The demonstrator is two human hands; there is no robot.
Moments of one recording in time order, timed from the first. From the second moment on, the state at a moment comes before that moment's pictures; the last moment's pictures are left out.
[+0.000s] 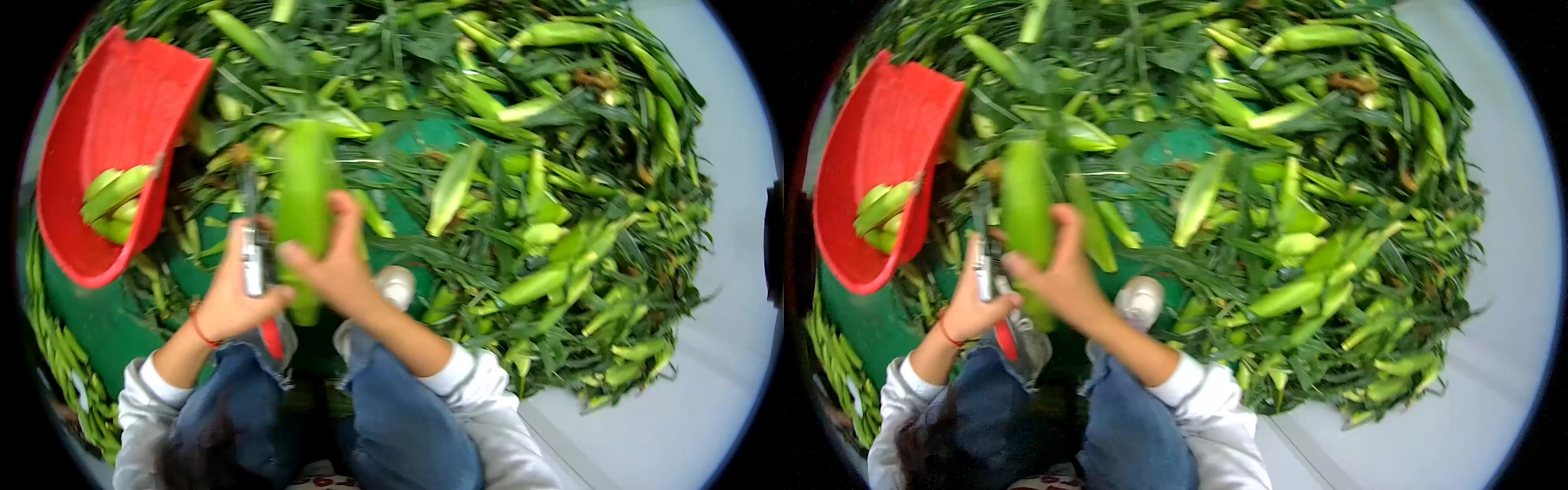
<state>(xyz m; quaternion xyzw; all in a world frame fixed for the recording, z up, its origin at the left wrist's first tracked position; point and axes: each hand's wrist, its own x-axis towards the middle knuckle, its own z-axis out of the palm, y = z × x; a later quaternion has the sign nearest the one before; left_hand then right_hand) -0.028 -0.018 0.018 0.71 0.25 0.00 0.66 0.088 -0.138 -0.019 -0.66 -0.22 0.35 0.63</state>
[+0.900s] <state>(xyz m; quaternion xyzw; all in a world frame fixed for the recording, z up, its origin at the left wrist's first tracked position) -0.094 0.096 0.012 0.28 0.21 0.27 0.90 0.220 -0.326 -0.031 -0.91 0.02 0.03 0.41</state>
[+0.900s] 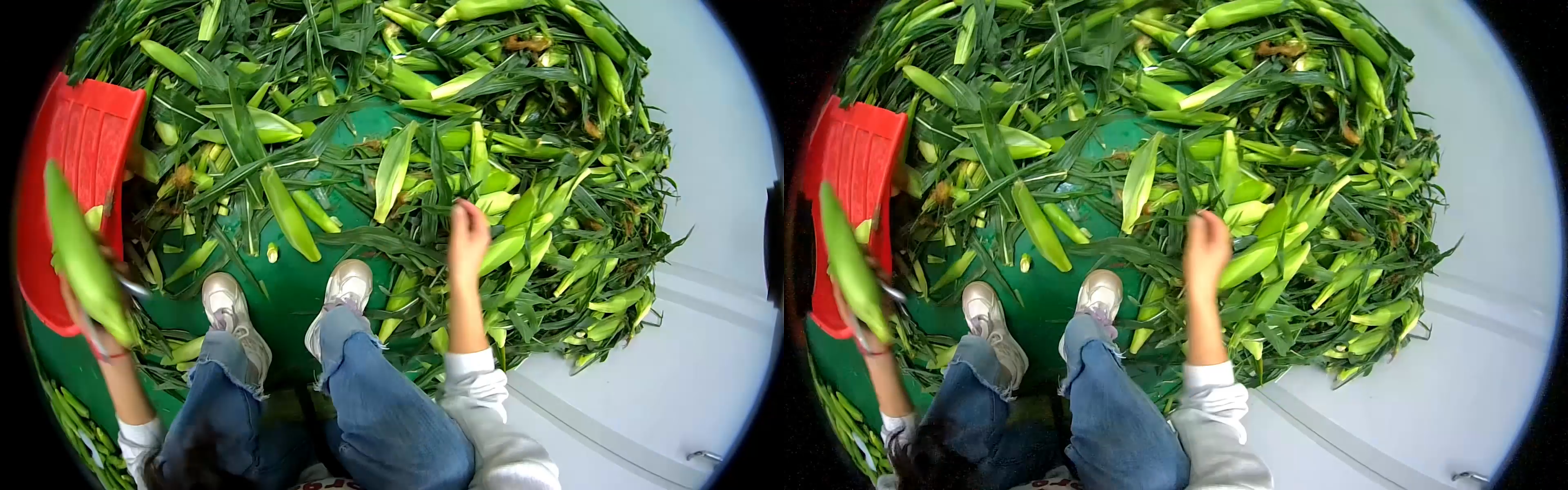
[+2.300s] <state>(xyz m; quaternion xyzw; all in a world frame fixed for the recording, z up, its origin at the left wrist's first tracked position) 0.027 -0.016 -0.008 0.74 0.15 -0.09 0.65 0.165 -0.153 -0.001 -0.46 0.10 0.33 0.82</state>
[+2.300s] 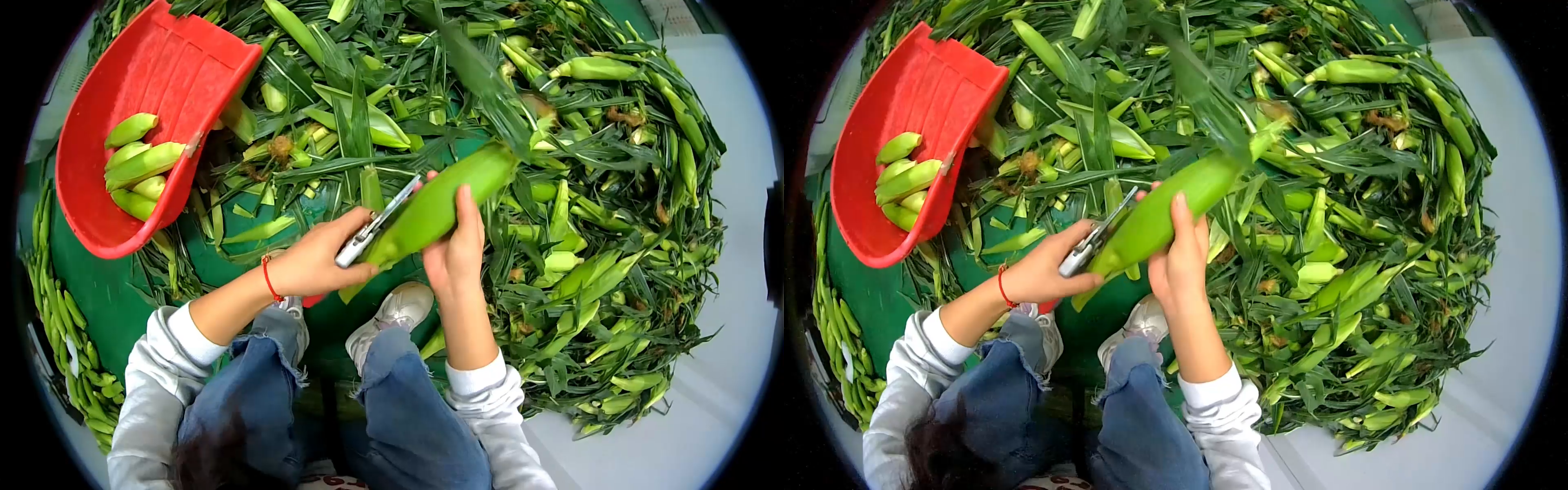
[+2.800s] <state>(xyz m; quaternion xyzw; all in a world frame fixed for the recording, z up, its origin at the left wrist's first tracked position) 0.027 -0.057 -0.019 0.29 0.35 -0.15 0.88 0.161 -0.153 -0.014 -0.48 0.17 0.14 0.85</state>
